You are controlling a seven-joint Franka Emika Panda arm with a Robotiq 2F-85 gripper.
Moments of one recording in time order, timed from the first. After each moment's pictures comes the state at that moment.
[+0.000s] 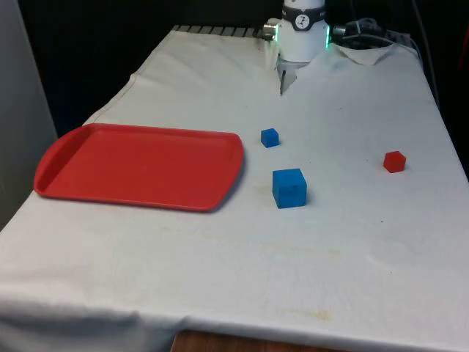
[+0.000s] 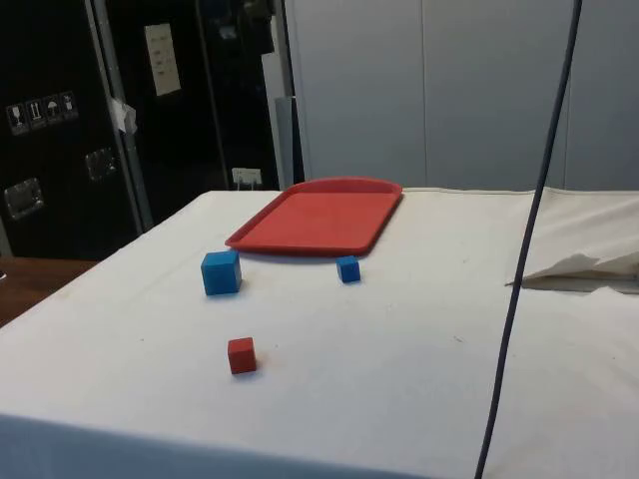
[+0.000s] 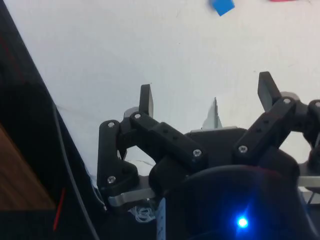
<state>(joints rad) 0.50 0.10 -0.52 -1.81 0.07 1.81 -0.06</state>
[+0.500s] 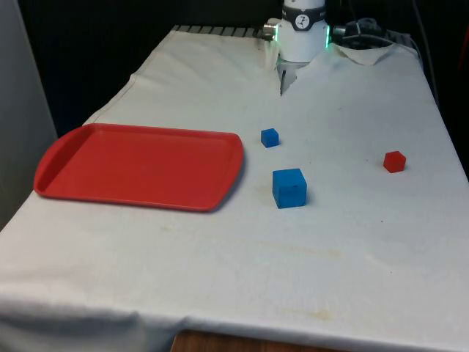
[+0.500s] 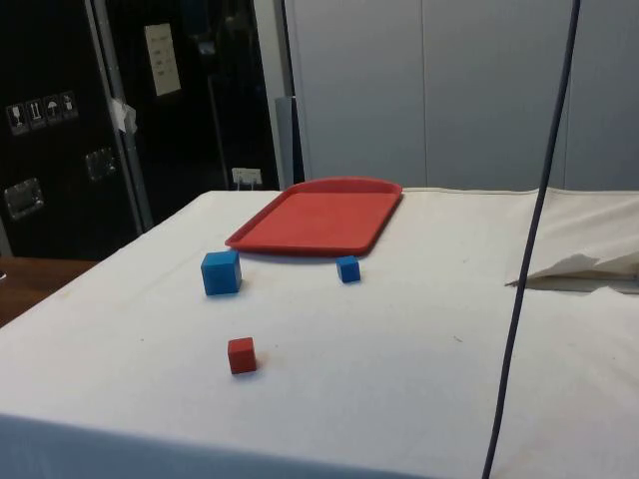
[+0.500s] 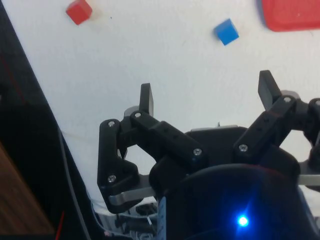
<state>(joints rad) 0.50 0.14 -0.50 -1.82 0.08 1.92 -0.06</state>
